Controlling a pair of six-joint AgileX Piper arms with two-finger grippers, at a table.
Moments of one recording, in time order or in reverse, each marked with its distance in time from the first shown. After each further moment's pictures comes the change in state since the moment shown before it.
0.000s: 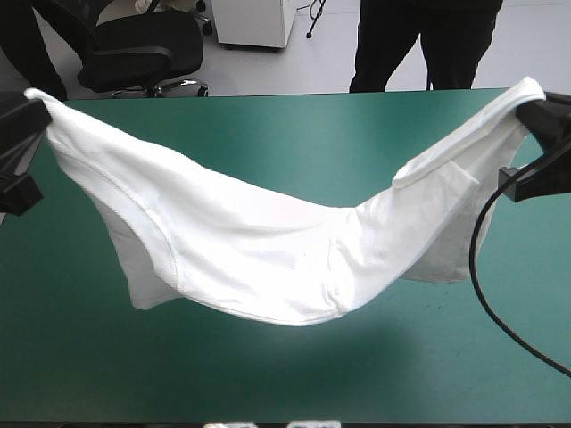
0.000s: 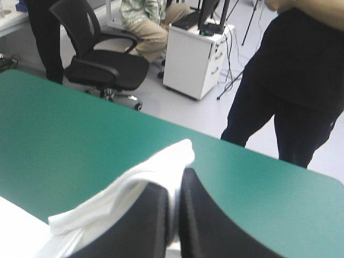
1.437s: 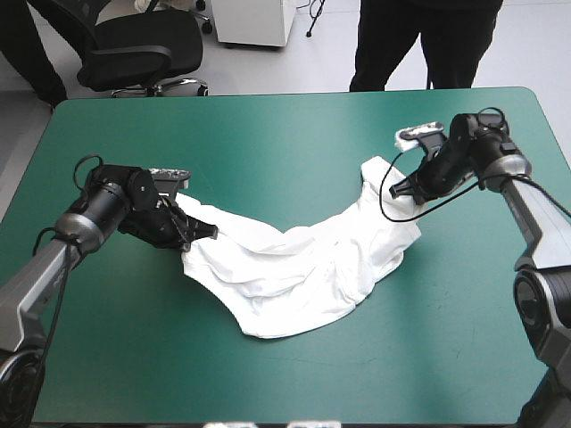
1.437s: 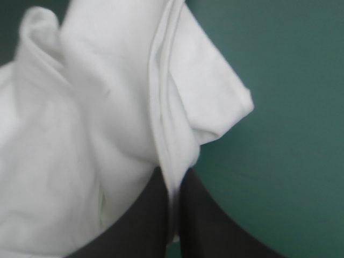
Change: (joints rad) left arm 0.000 0.482 0.825 0.119 -0.171 -0.009; right arm 0.000 0.761 0.336 -0.090 -0.120 -0.052
